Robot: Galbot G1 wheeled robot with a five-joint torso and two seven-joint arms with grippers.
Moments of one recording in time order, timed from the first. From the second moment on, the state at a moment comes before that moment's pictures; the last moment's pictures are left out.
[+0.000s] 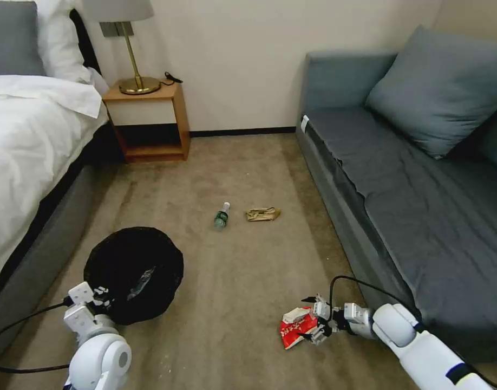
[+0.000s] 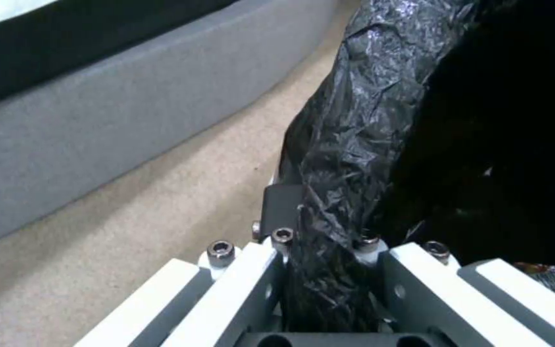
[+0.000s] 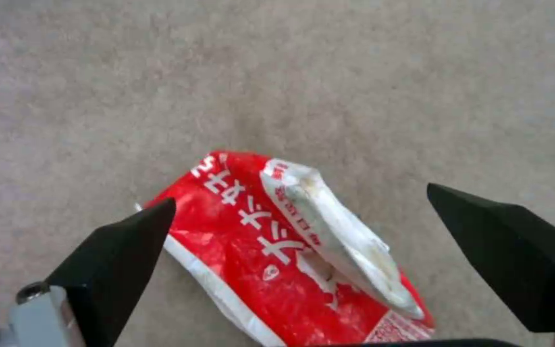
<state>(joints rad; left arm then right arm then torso) 1.55 -1.26 -0.64 -1.93 -0.59 0.16 -0.70 -1.07 1.04 0.13 1.26 -0.21 0.15 -0.82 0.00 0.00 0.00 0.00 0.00</state>
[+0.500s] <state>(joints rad) 1.56 -1.27 -0.65 -1.94 -0.58 0.15 -0.70 -0.97 1.13 0.14 1.02 -0.32 0.21 -0.83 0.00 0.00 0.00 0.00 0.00</state>
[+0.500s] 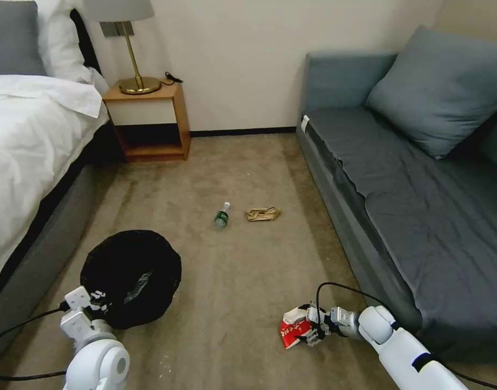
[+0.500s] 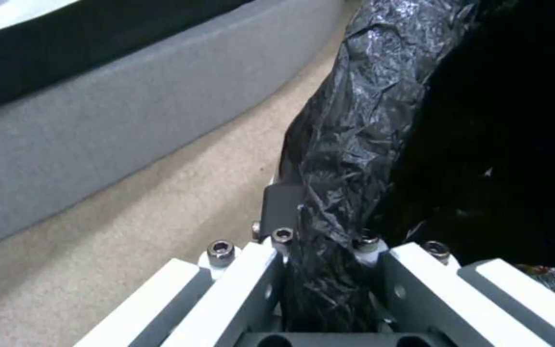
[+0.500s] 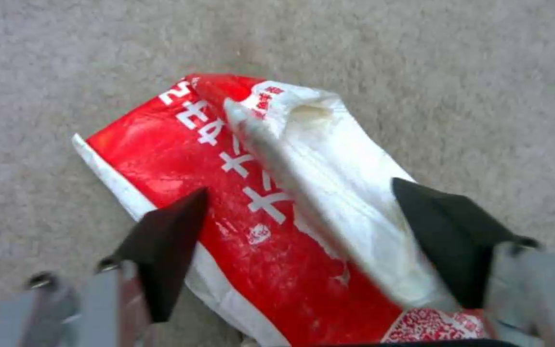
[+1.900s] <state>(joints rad) 1.61 -1.29 -0.65 -1.97 -0.53 0.13 -0.69 -0.91 1.18 0.06 1.18 -0.10 0.22 -0.49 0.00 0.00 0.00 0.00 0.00</state>
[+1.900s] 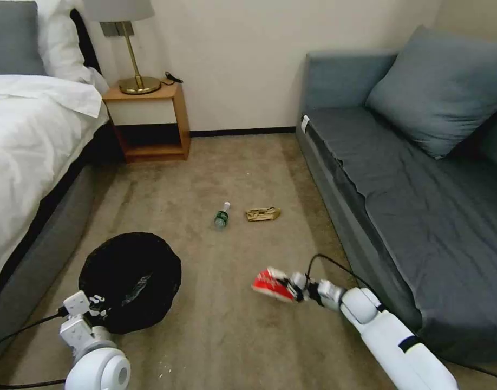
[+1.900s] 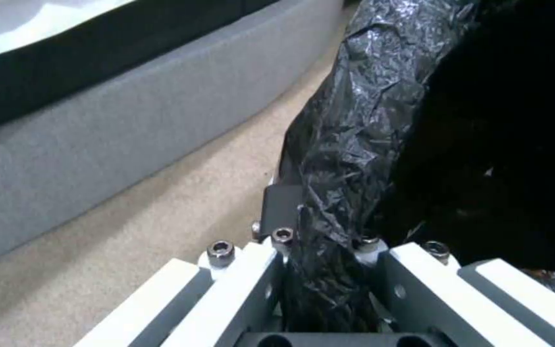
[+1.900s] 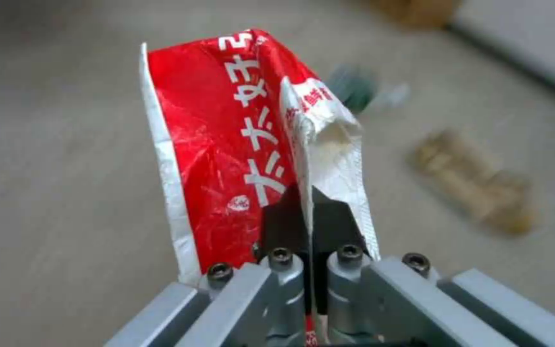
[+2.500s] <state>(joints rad) 1.59 -1.30 -0.63 -1.96 -0.47 0.10 -0.65 -0.69 1.40 -0.44 1.36 0.34 0.24 -0.13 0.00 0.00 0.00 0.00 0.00</state>
